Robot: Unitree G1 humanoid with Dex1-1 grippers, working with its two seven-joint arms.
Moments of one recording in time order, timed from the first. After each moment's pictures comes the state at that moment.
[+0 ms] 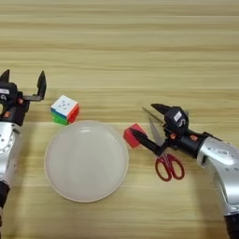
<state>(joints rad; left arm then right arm) -0.32 0.06 0.11 0.52 -0.08 -0.52 -0.11 -0.04 -0.51 -0.03 0.00 0.28 0.05 0.84</state>
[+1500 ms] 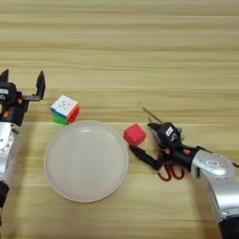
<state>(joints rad) -0.32 0.06 0.11 0.52 -0.09 -0.52 -0.12 -0.03 -0.50 0.04 0.15 0.21 0.01 0.84</state>
